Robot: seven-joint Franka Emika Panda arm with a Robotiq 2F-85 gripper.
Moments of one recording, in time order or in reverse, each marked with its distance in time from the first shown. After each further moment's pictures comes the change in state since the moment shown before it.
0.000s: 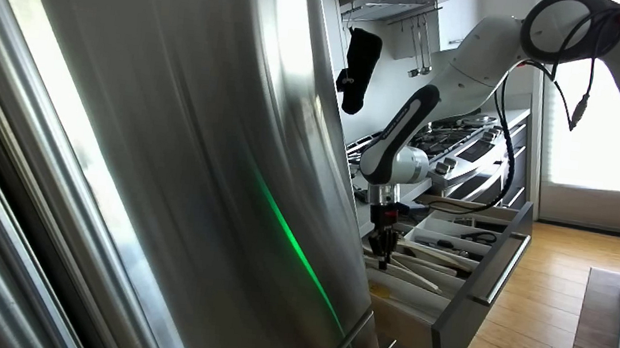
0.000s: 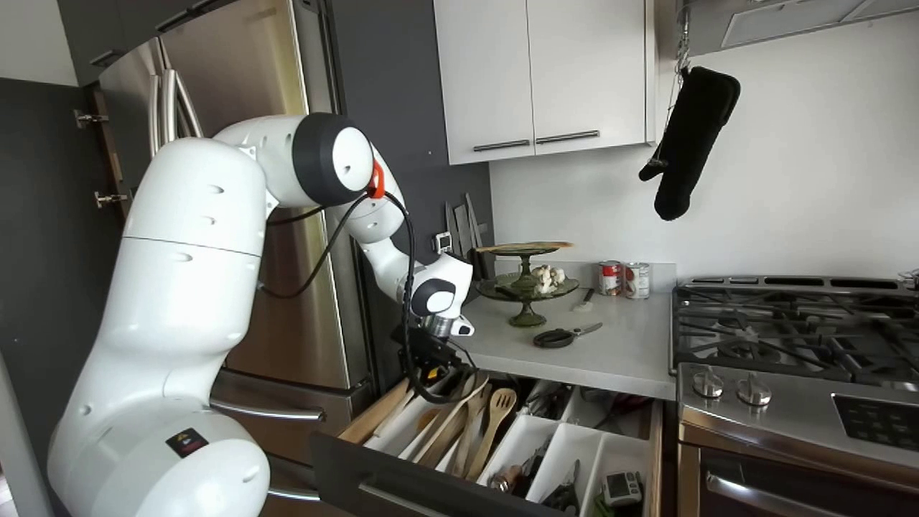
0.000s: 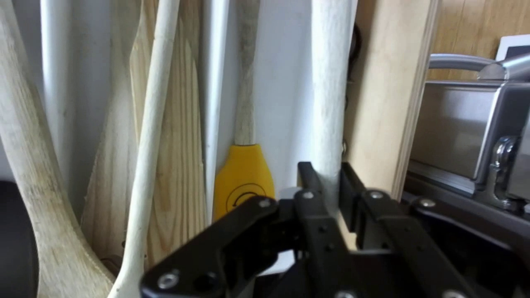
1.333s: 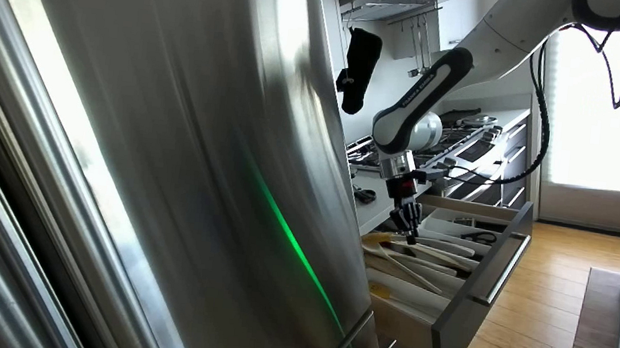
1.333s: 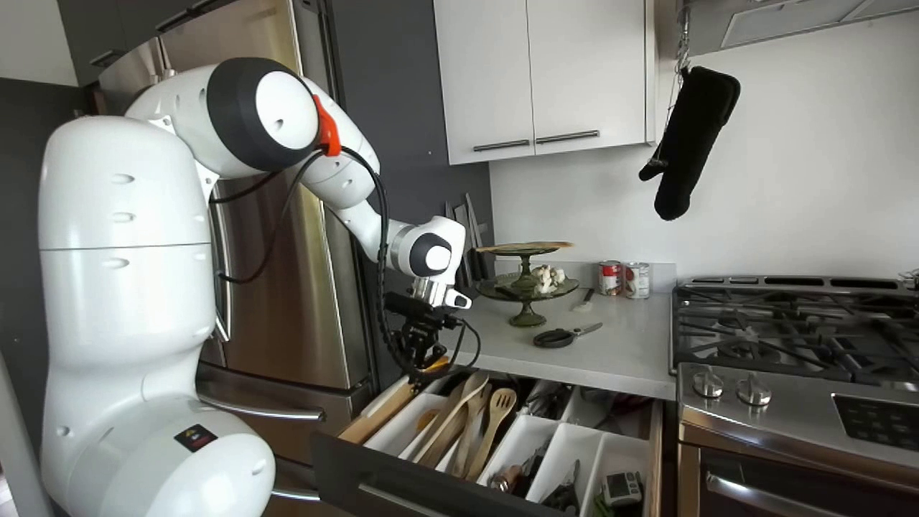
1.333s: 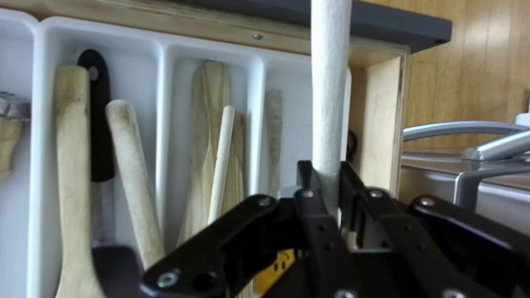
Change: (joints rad) arm 0.062 -0.242 -0.111 -0.078 -0.178 -0.280 0.172
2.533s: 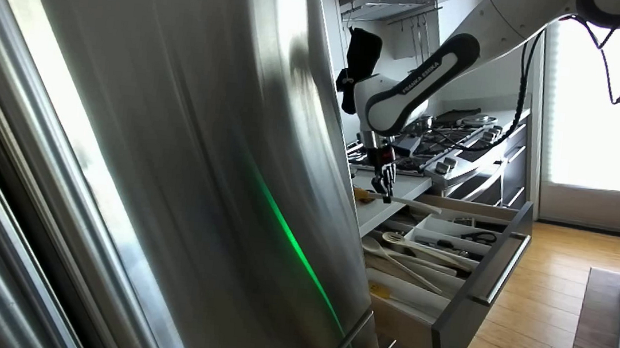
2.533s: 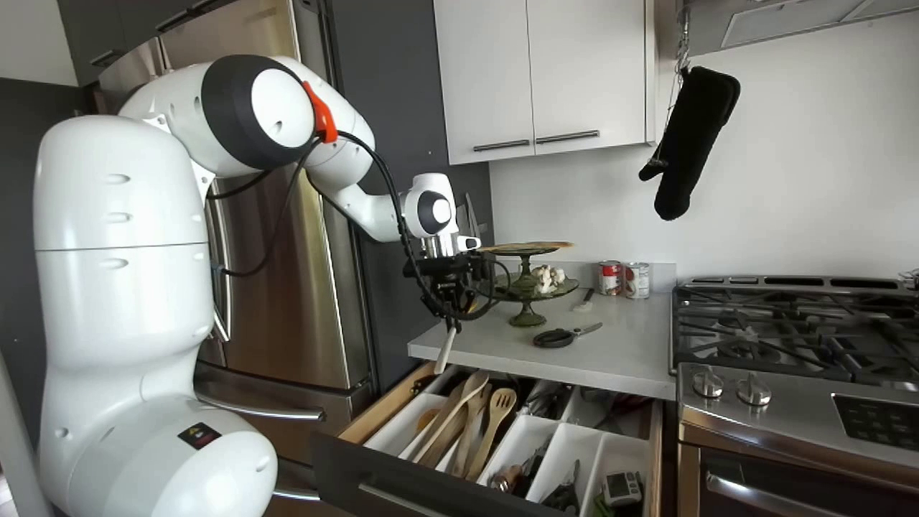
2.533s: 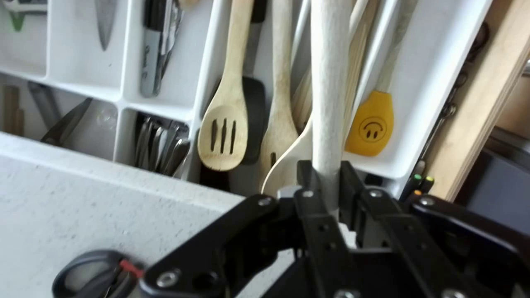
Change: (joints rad) arm 0.029 -0.008 -0.019 0.185 -0.367 0.100 0.055
